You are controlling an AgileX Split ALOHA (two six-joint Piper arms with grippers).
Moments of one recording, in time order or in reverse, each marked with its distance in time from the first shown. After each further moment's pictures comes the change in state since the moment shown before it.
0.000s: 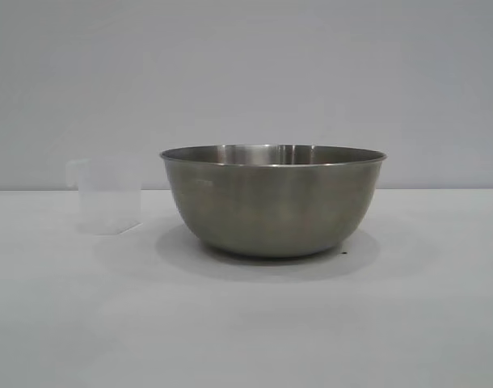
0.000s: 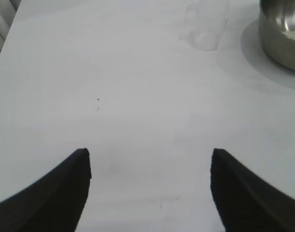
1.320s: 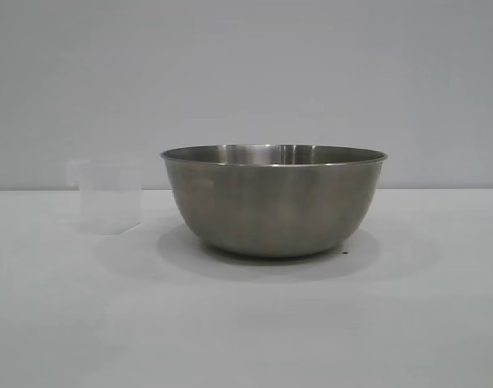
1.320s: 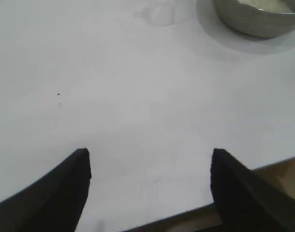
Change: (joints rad) left arm 0.024 0.079 0.000 0.000 0.000 0.000; right arm 0.000 0.000 0.000 0.000 0.000 0.000
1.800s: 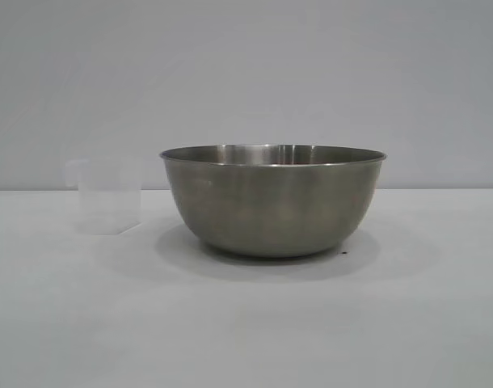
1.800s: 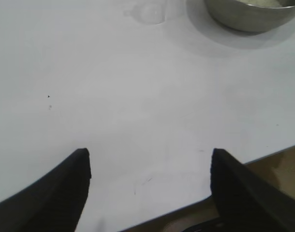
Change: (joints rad) left arm -0.264 0.017 0.000 0.000 0.000 0.000; right arm 0.000 0.000 0.000 0.000 0.000 0.000
